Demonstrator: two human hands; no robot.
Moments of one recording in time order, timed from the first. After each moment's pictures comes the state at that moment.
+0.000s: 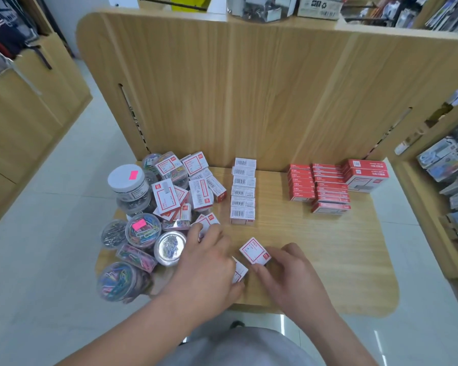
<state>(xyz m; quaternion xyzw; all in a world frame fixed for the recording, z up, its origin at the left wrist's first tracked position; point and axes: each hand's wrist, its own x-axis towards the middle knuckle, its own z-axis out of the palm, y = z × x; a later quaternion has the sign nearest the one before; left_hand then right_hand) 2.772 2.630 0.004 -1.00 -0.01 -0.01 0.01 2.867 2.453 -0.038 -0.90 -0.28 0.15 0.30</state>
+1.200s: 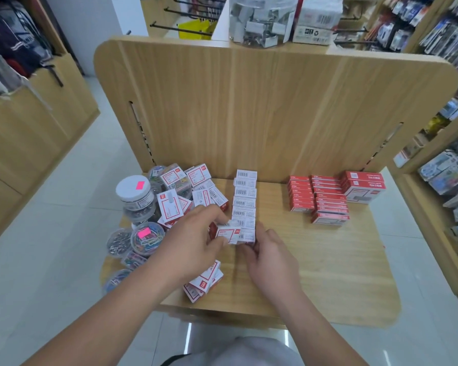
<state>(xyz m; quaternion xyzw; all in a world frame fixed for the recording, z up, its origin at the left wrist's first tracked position) 2.789 2.675 0.031 -0.91 -0.18 -0.07 -0.36 2.882 2.515 -0.041 -0.92 -0.26 0.10 0.29</state>
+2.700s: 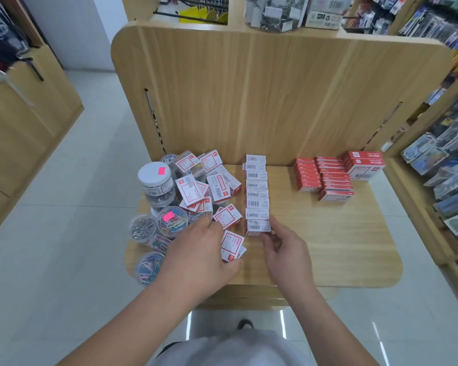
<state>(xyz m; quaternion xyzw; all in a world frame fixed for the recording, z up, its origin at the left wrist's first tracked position) 2.729 2.667 0.037 -0.97 -0.18 0.01 -0.17 2.831 2.511 -0.040 -0.89 -0.19 0.05 0.42</state>
